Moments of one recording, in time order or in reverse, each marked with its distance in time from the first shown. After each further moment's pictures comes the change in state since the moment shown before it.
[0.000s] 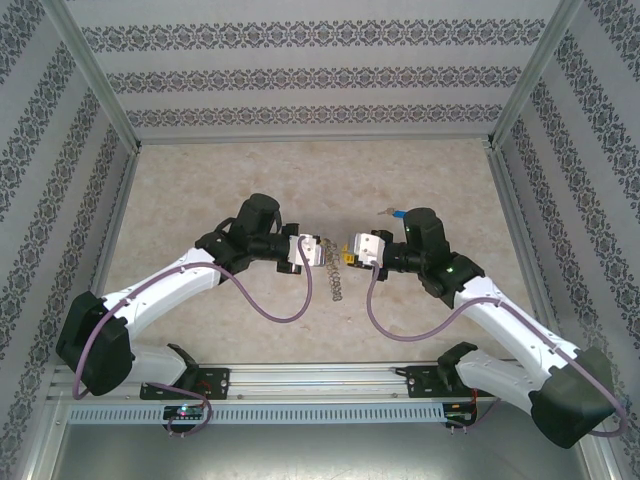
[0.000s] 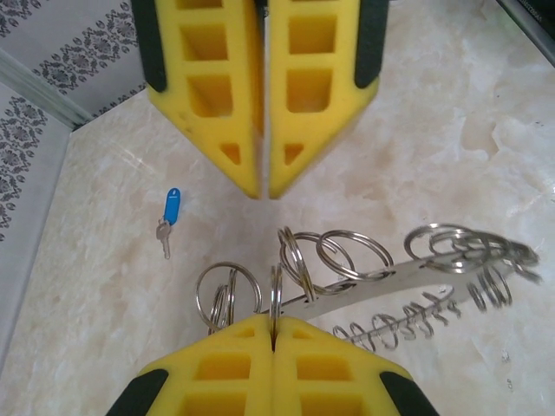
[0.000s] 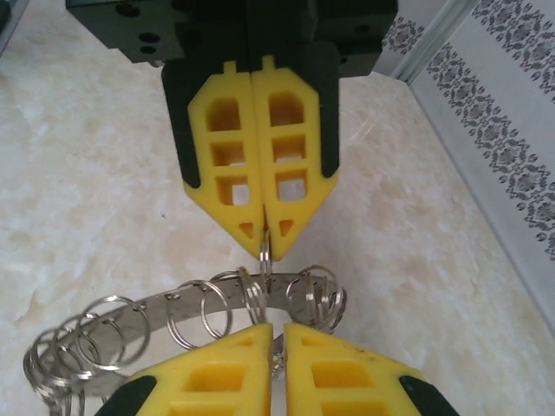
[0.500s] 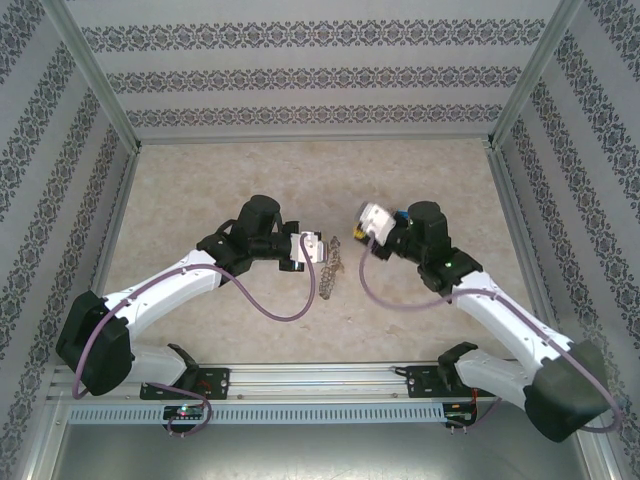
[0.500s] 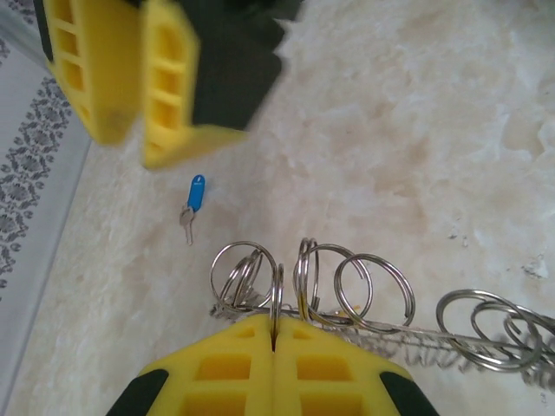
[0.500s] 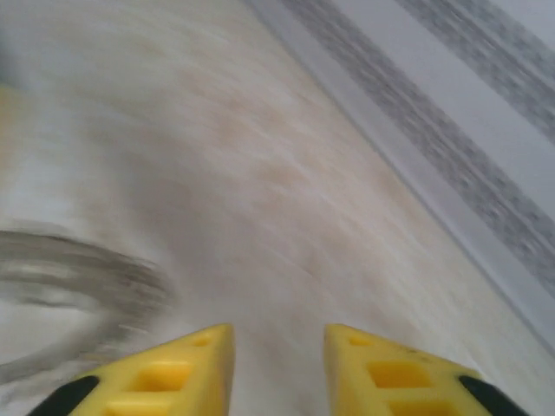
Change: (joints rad) left arm -0.008 -0.003 -0.018 0.065 -0.082 -0.061; right arm -0.088 0.077 0.011 0.148 0.439 0.311
